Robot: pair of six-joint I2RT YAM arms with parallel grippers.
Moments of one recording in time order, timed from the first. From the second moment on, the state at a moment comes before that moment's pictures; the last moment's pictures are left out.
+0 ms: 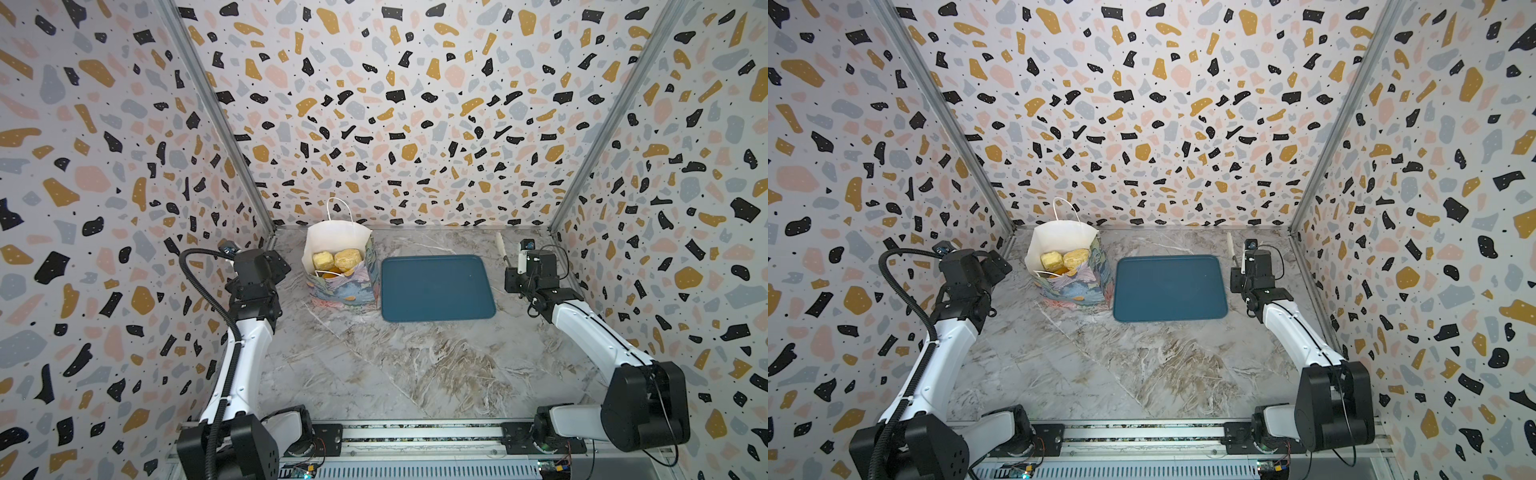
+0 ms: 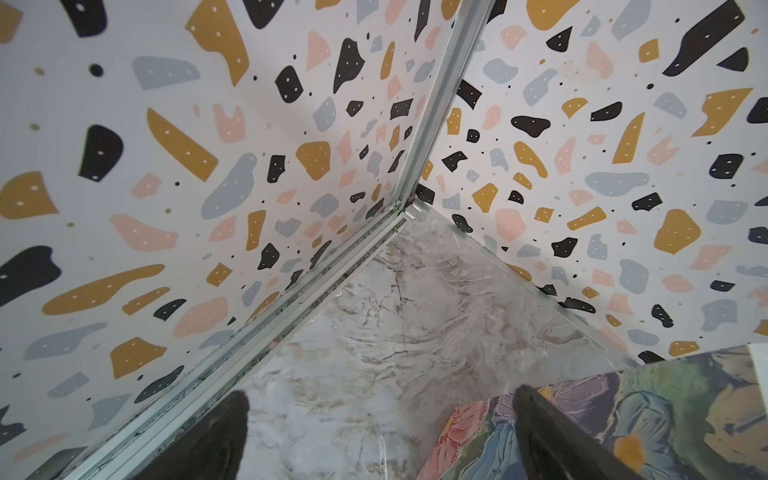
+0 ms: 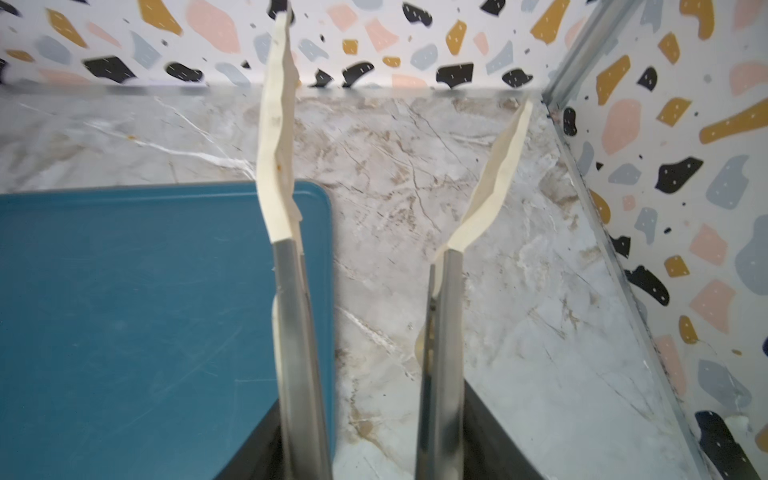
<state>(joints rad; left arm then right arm) 0.21 1.13 0.92 -0.22 -0.30 -0.41 0.12 1.36 0.90 -0.21 0.15 0.05</state>
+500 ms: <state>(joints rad) 0.21 1.13 0.88 -0.17 -0.34 -0.42 0.07 1.58 0.89 -0.06 0.22 0.00</state>
